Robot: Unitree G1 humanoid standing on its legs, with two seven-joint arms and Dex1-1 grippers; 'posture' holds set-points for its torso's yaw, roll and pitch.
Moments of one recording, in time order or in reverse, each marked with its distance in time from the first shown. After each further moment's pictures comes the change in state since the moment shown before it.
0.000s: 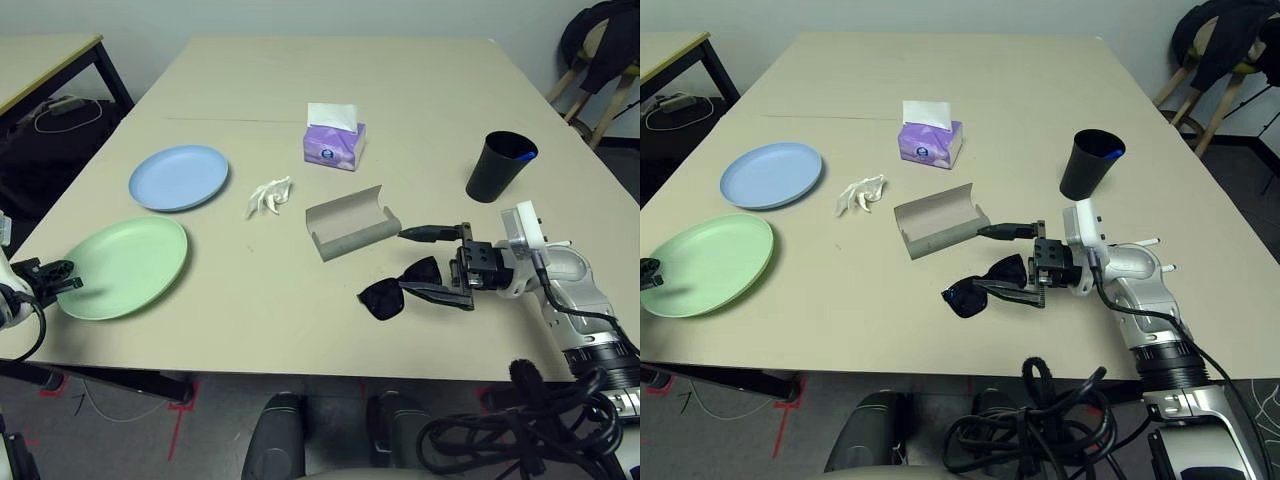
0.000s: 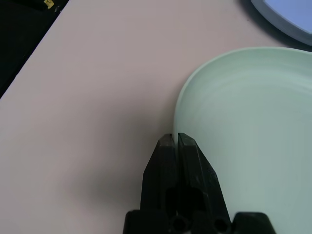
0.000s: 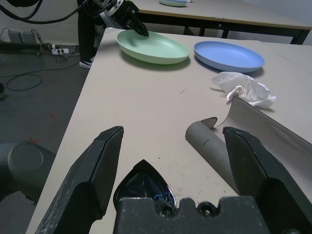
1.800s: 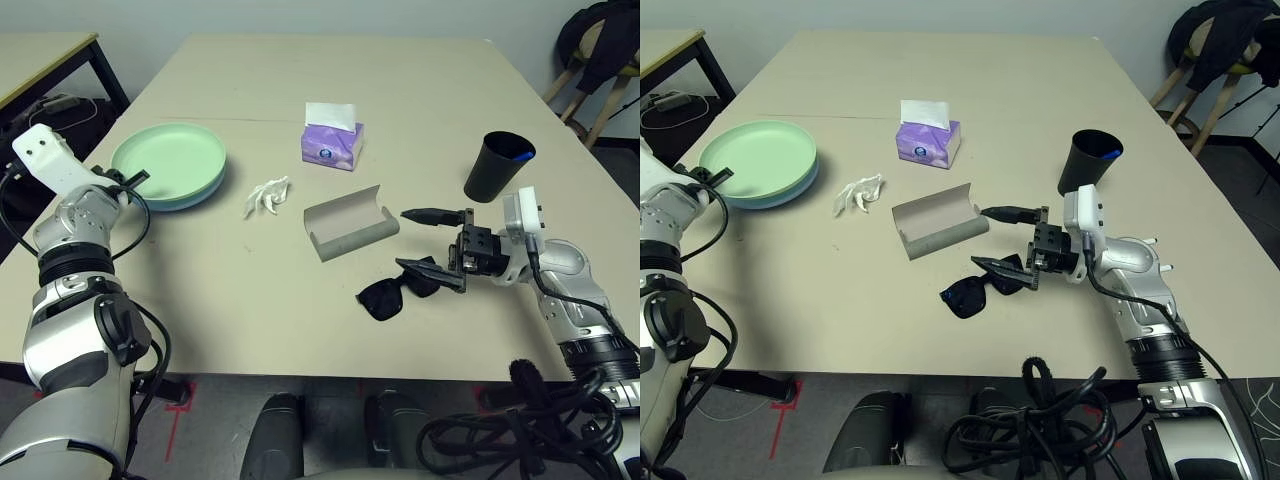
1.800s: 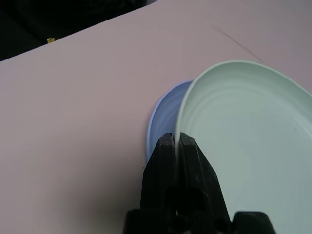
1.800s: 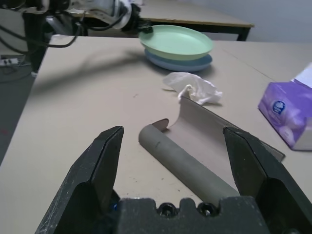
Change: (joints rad) left arm -0.688 -0.316 -0.007 0.551 0.053 -0.458 0.537; right arm -0.034 0.026 -0.022 0.016 -0.008 0.058 -0.225
